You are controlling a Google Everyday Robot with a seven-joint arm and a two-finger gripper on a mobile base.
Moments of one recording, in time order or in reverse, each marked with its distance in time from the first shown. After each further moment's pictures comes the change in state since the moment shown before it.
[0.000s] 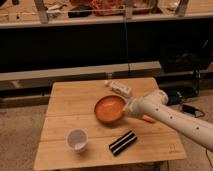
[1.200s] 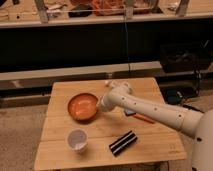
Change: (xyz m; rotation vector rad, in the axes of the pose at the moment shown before) arm -0.016 -0.111 0.090 0.036 -0.096 -0.112
